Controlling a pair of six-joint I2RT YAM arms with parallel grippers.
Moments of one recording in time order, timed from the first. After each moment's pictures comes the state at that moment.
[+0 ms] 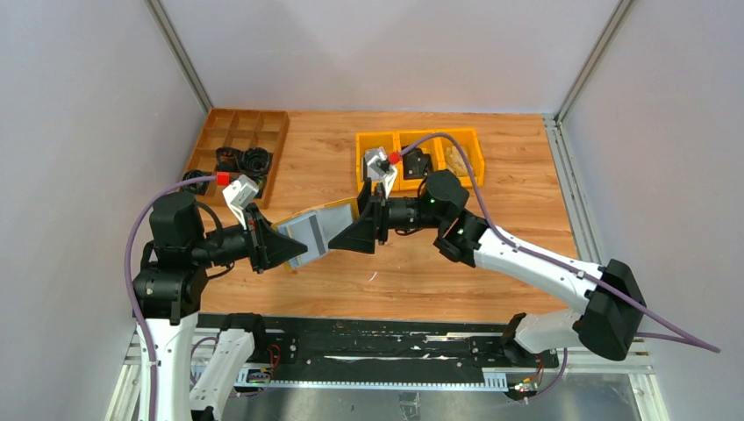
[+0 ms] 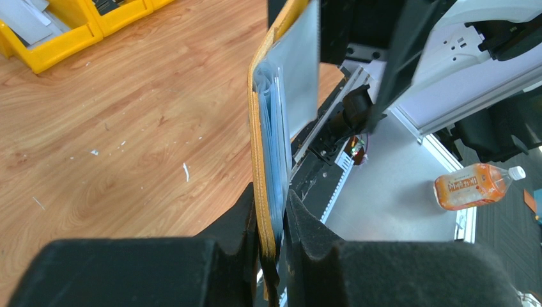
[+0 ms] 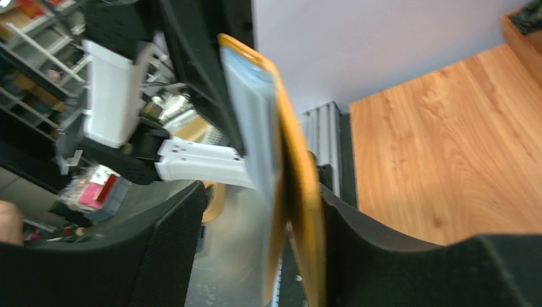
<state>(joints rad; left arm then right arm) -0.01 0.65 1.14 -0.94 1.07 -0.11 0.91 1.28 1.00 0.50 -0.76 0.68</state>
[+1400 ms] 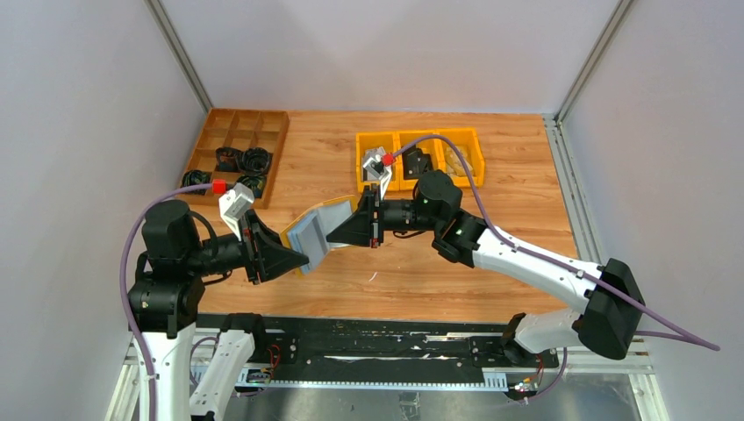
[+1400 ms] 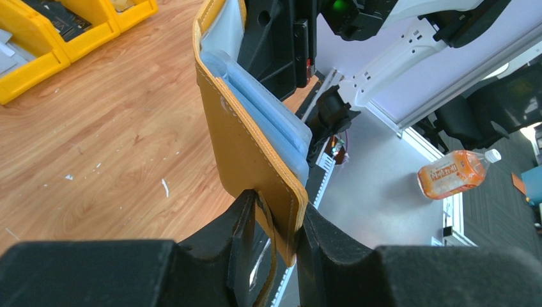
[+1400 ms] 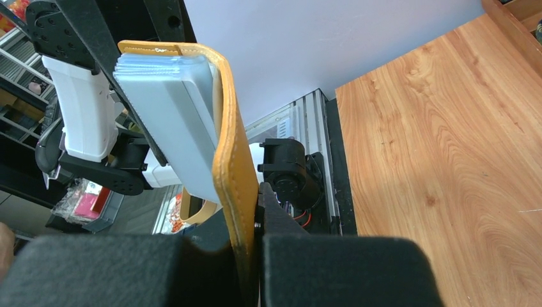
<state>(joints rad) -0.01 0.61 1.15 -0.93 1.17 -0.12 0.94 1.31 1.03 0.36 -0.66 0.64</state>
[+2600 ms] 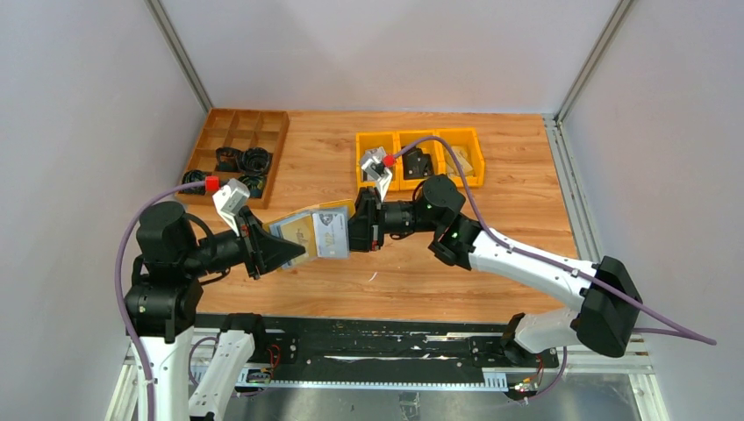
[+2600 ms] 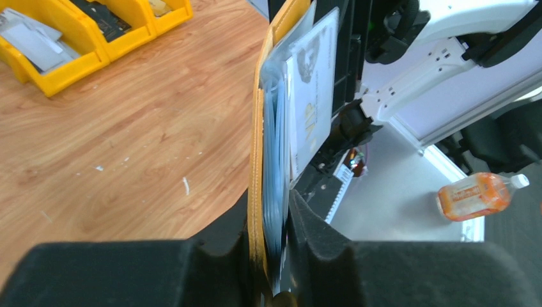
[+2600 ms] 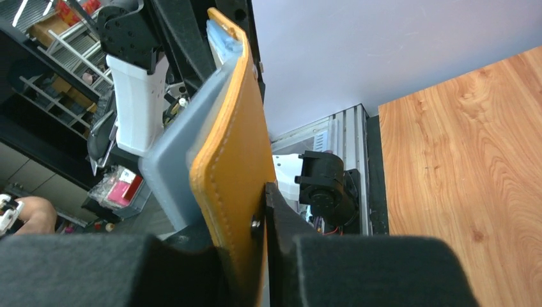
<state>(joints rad) -0.01 0.60 1.17 -0.90 1.06 -0.18 0.97 1.33 1.01 0.53 -0.74 0.73</state>
